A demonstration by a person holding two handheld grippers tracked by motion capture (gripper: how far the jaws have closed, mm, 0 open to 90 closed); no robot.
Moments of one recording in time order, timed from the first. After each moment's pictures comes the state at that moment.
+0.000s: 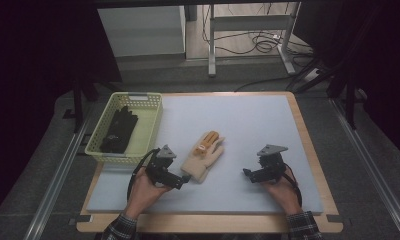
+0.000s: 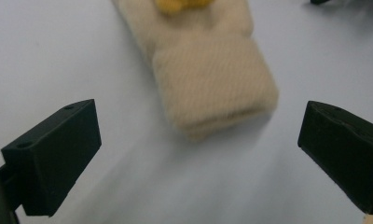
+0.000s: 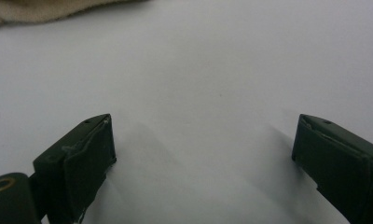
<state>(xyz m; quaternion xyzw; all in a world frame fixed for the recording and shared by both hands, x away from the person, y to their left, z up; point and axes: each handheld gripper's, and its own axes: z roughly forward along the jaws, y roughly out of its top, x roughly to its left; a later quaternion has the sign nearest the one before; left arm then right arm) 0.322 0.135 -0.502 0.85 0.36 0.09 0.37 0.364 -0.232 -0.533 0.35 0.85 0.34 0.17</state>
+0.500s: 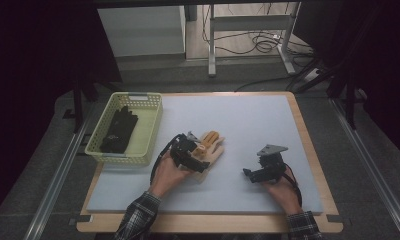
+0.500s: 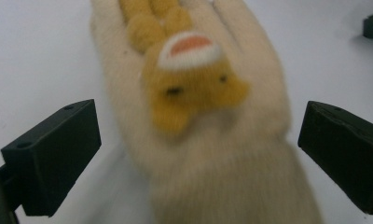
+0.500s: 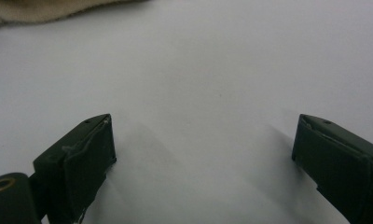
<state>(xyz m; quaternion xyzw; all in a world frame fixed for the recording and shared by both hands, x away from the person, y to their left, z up) 0.383 0.071 -0.510 0.87 0.37 0.08 0.32 0.364 -0.232 -0.533 0.35 0.86 0.34 0.17</state>
